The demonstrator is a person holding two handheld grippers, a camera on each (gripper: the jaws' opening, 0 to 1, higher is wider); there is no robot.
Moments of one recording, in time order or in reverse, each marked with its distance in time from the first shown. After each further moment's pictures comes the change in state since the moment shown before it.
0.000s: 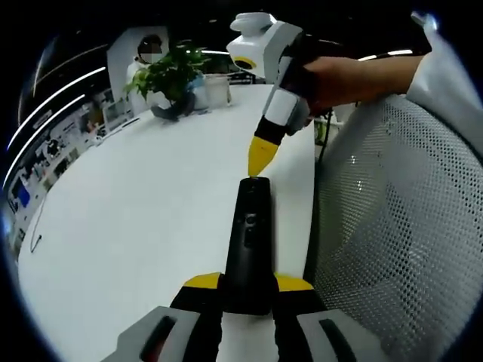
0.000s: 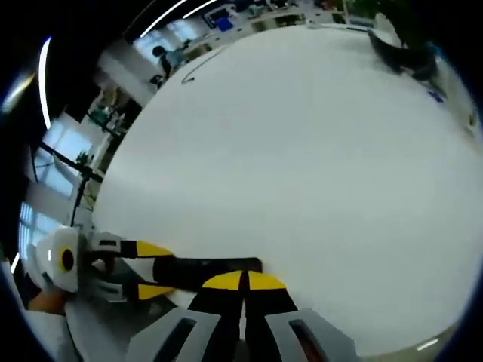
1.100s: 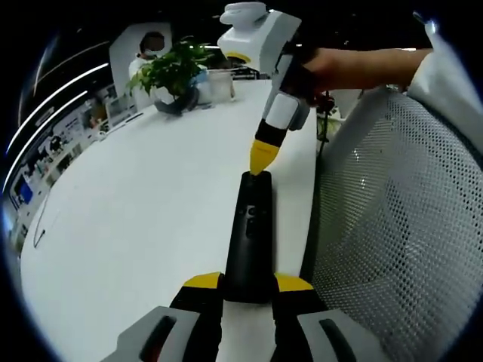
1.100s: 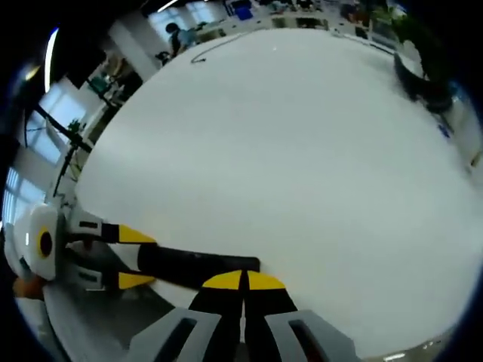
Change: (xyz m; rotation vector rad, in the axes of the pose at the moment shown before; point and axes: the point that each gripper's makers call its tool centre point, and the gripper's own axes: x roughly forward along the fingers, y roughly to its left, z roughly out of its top) left arm -0.008 0.000 -0.006 -0.018 0.031 0.020; right arm 0.006 -0.001 -0.001 -0.094 0.121 -0.106
